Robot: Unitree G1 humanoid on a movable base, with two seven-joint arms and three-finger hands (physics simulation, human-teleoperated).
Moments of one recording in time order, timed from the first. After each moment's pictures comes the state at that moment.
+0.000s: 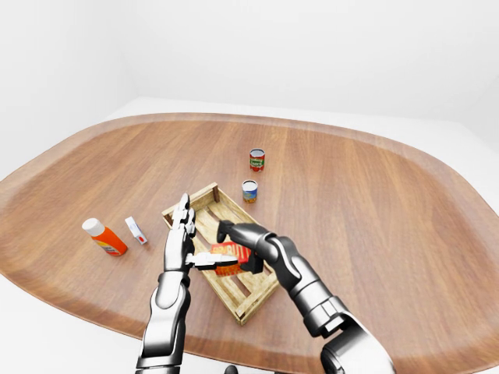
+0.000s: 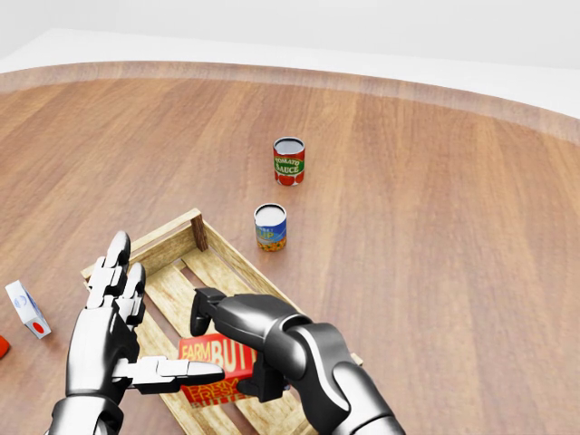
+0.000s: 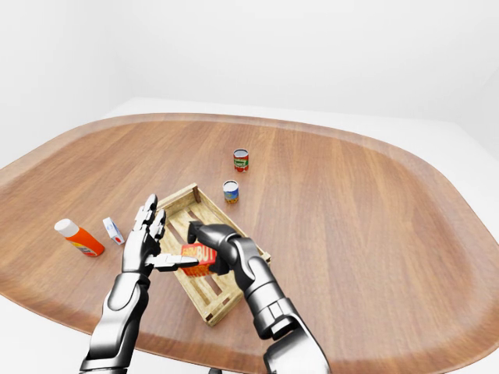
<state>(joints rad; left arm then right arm) 0.02 0.01 0.04 -0.04 -0.05 0.02 -0.04 -0.53 0.14 0.24 0.64 -1.03 -0.09 0.45</state>
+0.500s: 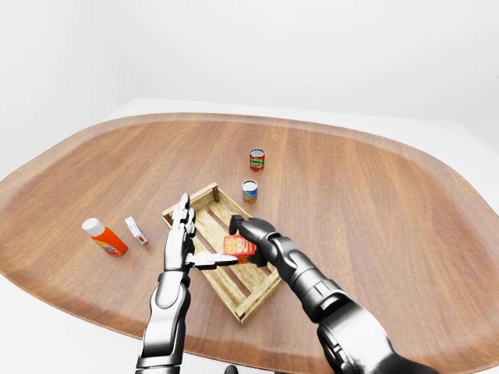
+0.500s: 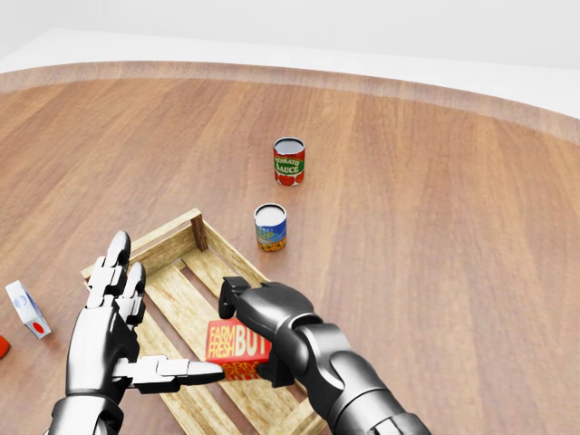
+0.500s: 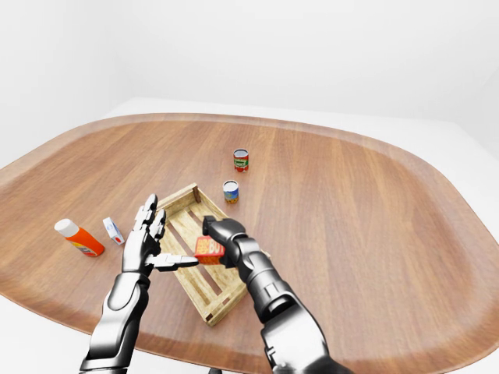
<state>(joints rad) 0.02 0.01 0.04 -0.05 -0.05 0.02 -0.04 -0.70 0.13 0.21 1.03 -1.07 -0.09 0.13</state>
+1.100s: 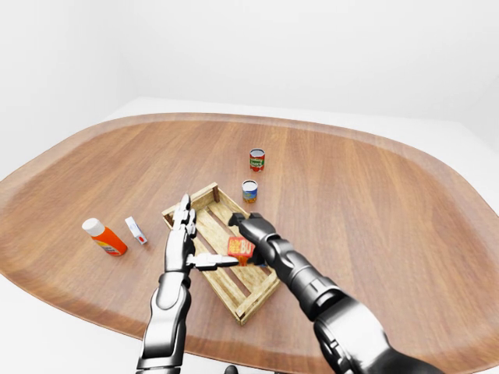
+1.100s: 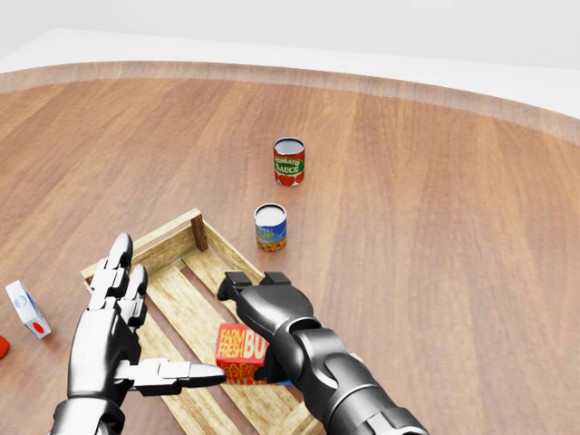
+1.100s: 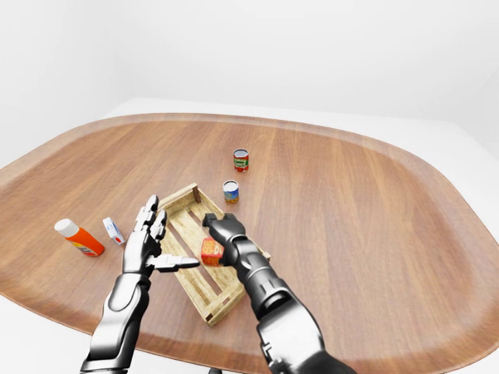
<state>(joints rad) 0.02 0.01 0.03 -0.05 -0.05 0.02 -0.04 -0.75 0.15 0.20 1.17 -1.07 -0.09 -0.03</state>
